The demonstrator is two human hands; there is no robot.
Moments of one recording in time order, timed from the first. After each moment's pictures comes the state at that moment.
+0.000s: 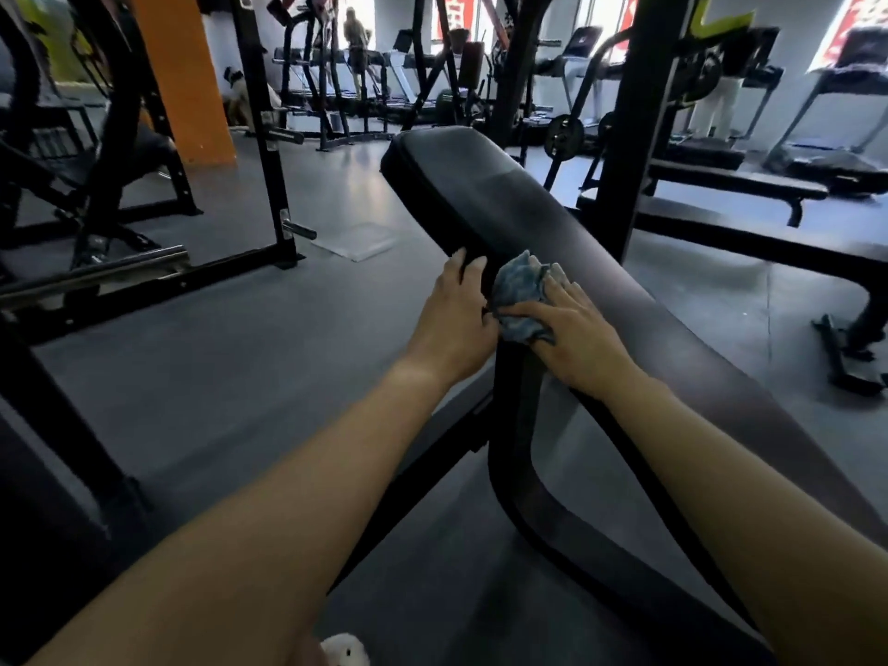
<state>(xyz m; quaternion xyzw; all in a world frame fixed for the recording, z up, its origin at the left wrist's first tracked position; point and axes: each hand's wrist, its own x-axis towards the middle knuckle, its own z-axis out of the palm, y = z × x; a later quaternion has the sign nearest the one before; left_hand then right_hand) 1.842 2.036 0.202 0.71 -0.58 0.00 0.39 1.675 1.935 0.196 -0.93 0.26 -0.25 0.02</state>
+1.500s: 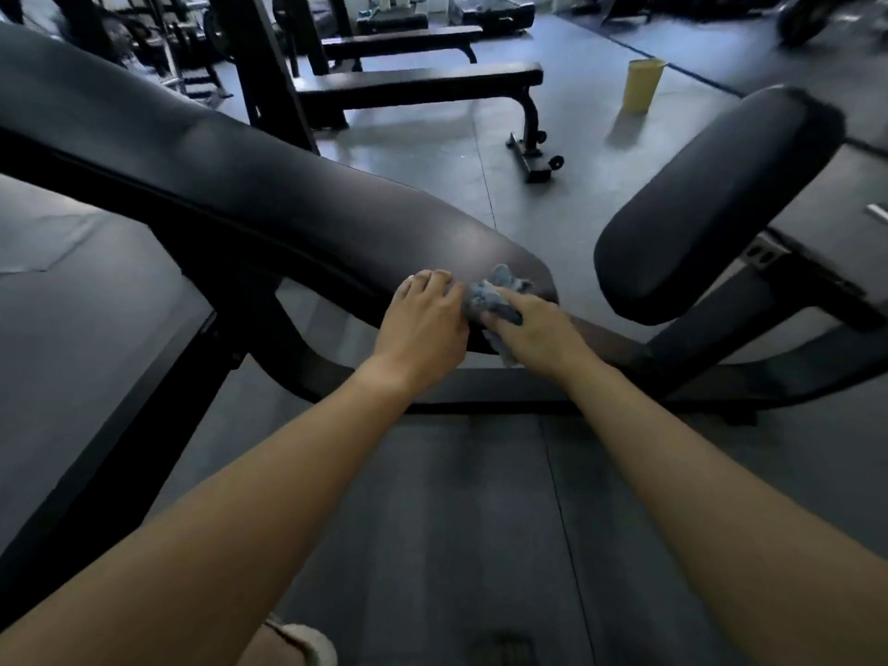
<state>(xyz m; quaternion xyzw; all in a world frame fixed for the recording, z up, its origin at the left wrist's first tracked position) 1.513 2.090 0.075 0.48 -0.86 0.11 0.17 1.329 2.108 0.063 -0.69 0.61 -0.31 0.23</state>
